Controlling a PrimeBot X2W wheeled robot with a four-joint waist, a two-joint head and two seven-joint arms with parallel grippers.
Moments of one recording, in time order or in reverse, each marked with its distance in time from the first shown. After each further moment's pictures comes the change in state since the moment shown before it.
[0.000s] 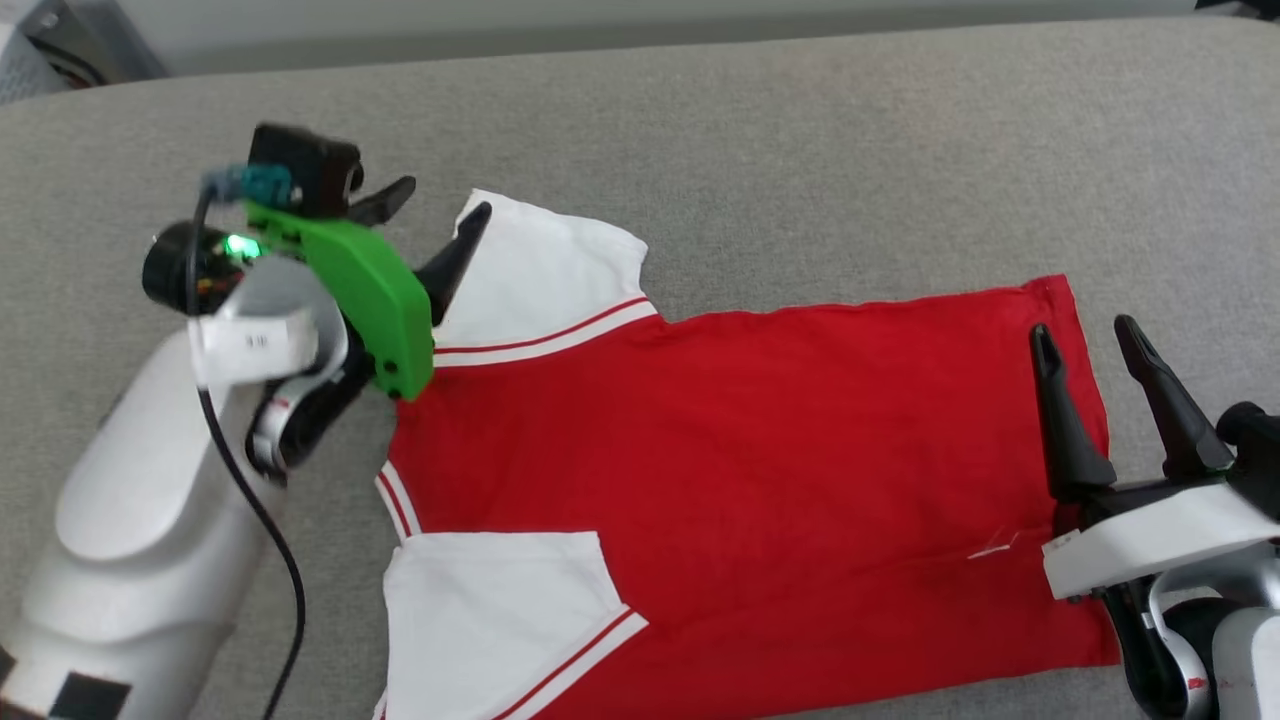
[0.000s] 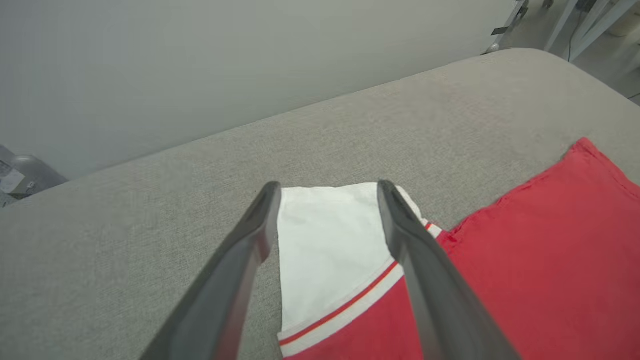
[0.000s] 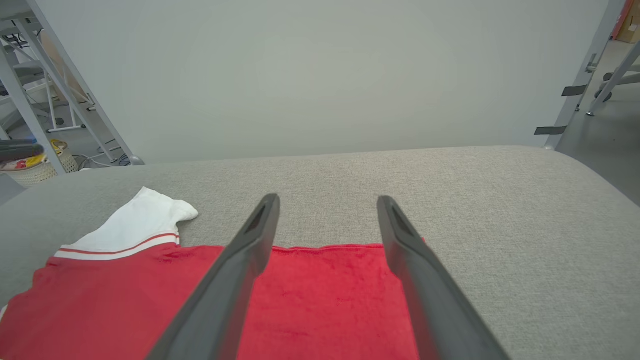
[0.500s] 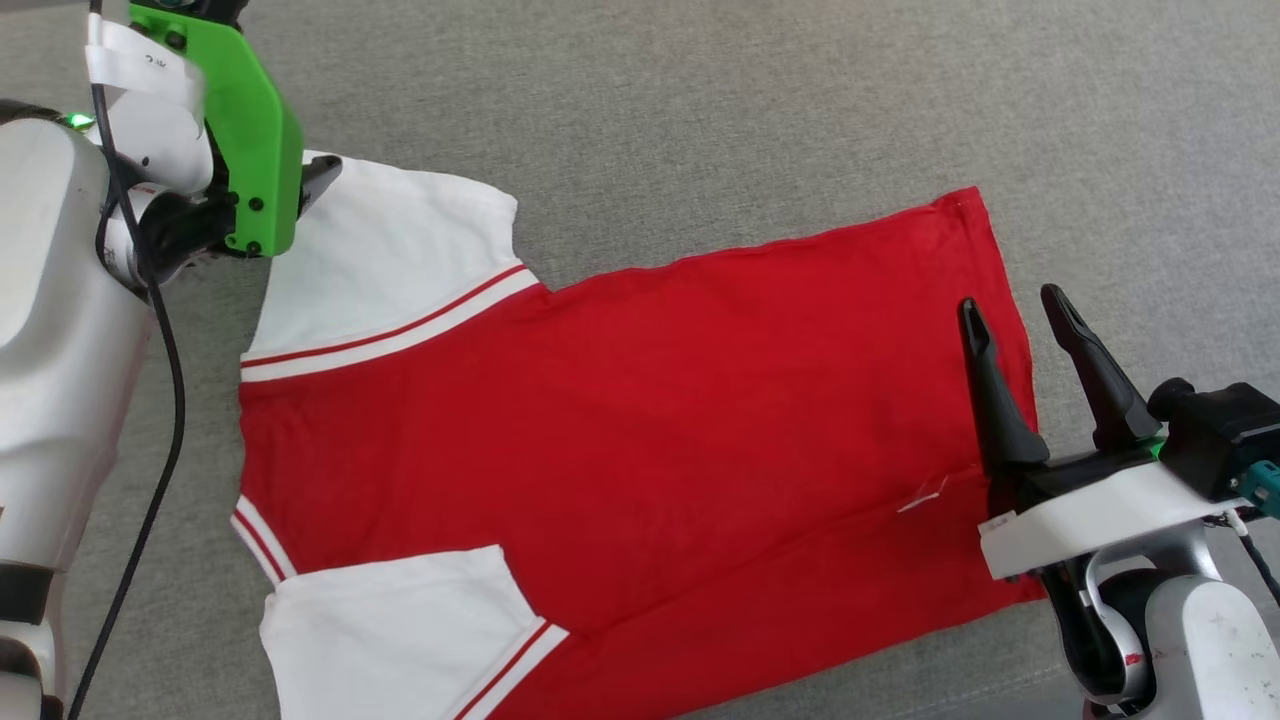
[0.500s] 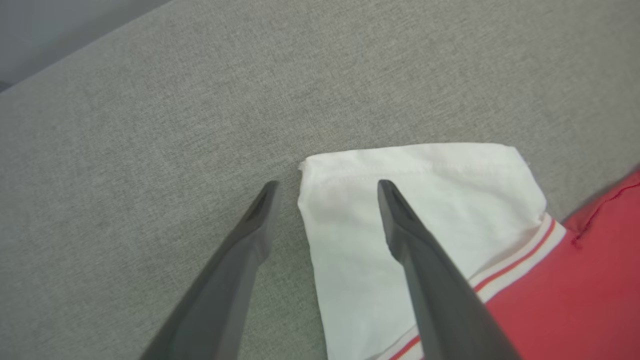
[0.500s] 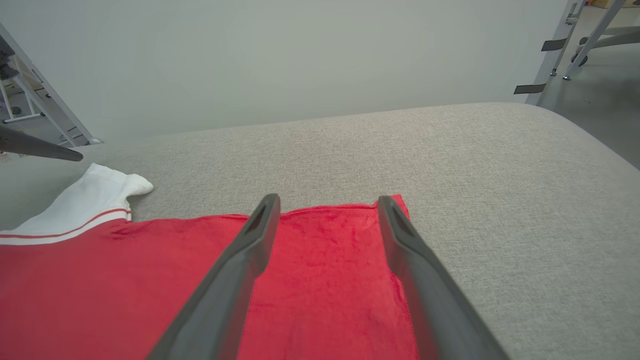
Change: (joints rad) left arm -0.382 0.095 -0.094 0.329 -0.109 -0.012 0.502; right arm -0.070 0.028 0.091 0.050 0.001 0.000 -0.058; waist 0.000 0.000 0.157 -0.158
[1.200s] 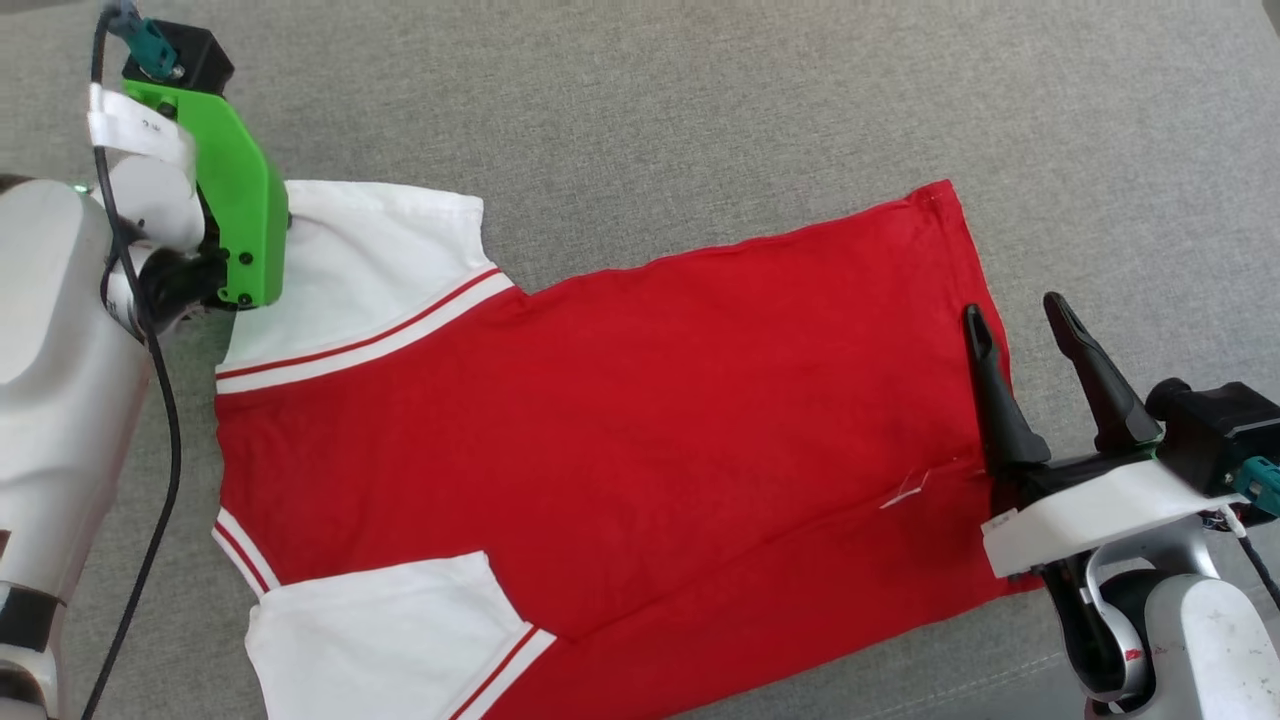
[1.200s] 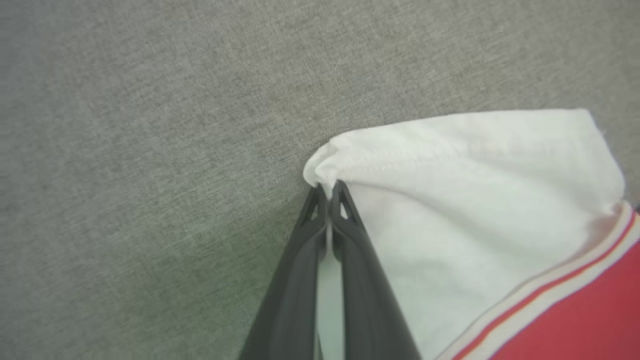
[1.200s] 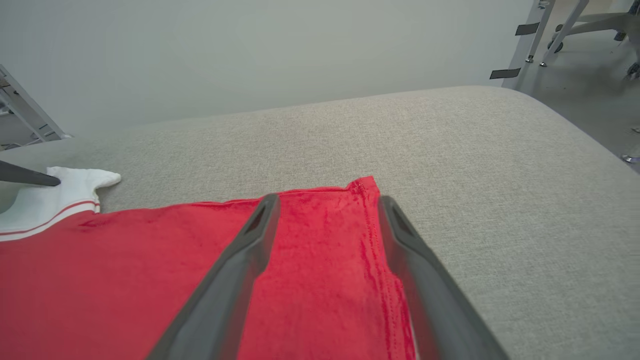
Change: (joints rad) left arm 0.030 0.018 -0.052 0.121 -0.041 0.000 -0.060; right arm -0.008 0.005 -0.011 0.042 -0.002 0.000 -0.003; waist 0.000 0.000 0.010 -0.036
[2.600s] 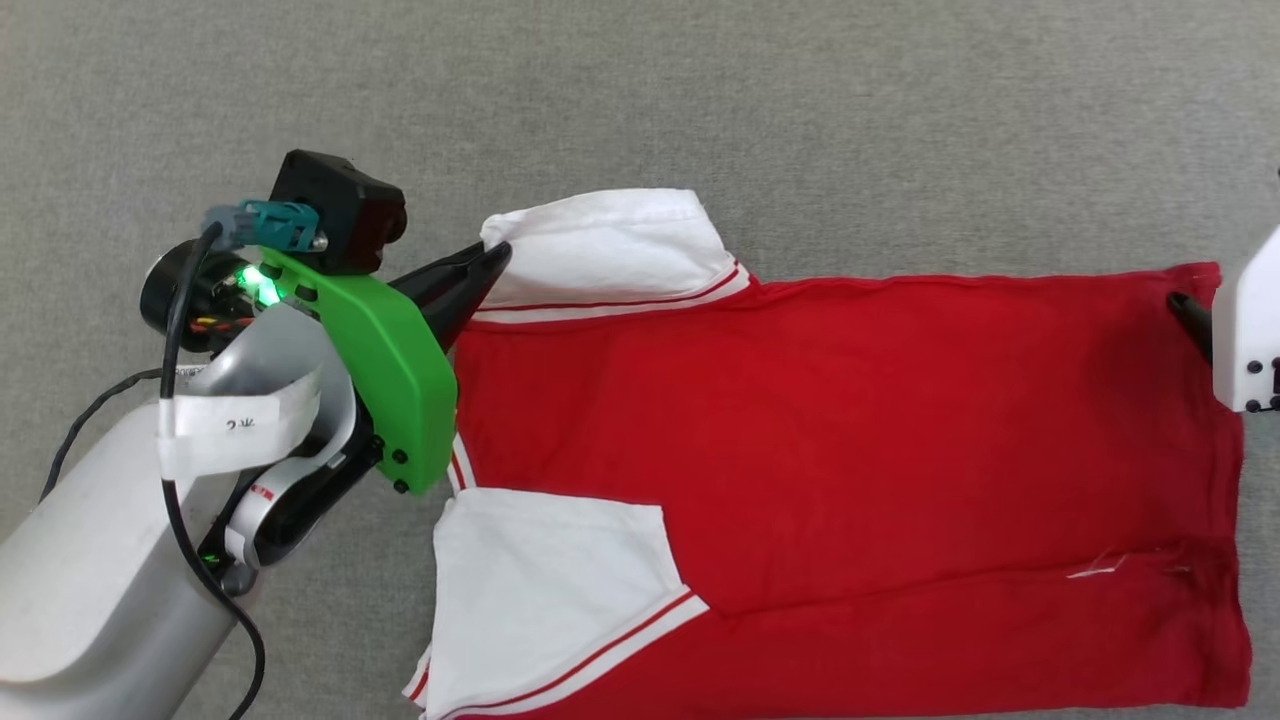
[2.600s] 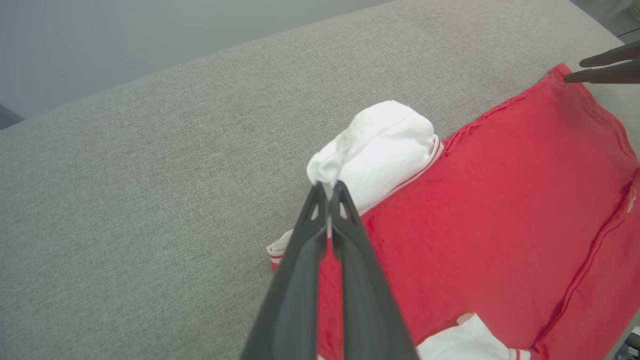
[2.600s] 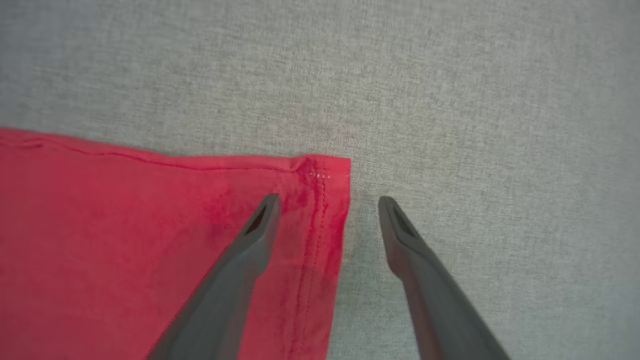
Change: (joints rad) left arm 0.393 0.097 0.012 -0.902 -0.026 0.168 -0.227; right arm -0.417 -0.390 -0.038 0.338 0.072 0.000 0.895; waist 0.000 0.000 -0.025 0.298
